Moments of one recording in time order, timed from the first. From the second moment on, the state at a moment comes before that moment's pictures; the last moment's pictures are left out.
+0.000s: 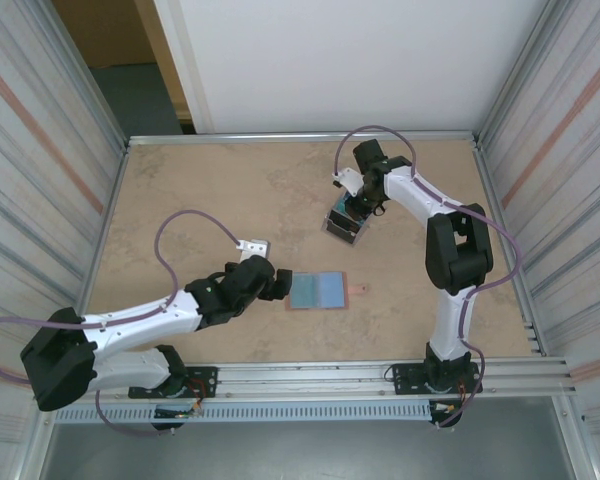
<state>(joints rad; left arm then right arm) -0.96 1.16 0.61 -0.24 -0.45 -0.59 0.35 1.98 1.59 -0.82 -0.05 -0.45</state>
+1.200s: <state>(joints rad) -0.95 0.83 0.40 -0.34 -0.69 -0.83 0.96 1.62 1.11 -0.68 0.17 0.49</state>
